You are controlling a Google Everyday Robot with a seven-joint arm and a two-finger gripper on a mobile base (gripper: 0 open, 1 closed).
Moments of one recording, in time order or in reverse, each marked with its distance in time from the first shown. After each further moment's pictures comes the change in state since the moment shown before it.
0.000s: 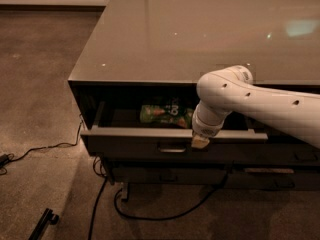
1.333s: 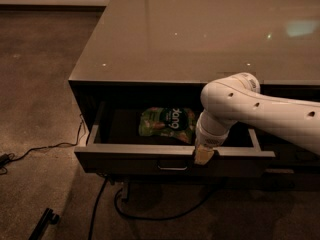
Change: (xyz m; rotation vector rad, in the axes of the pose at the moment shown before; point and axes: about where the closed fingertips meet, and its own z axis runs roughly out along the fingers) arm 0.013 0.031 -0.009 -0.001 0.015 0.021
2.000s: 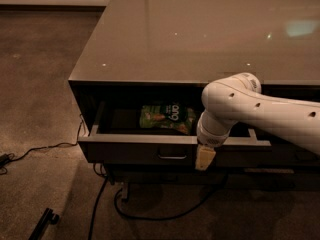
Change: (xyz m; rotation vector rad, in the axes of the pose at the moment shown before) arm 0.000 0.000 0.000 0.000 0.000 0.000
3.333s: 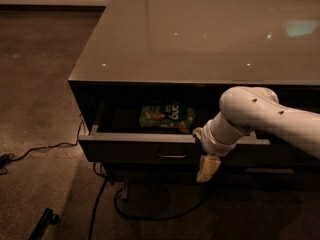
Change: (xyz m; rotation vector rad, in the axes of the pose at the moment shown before) arm -0.005 0.031 0.007 -0.074 -0.198 -0.160
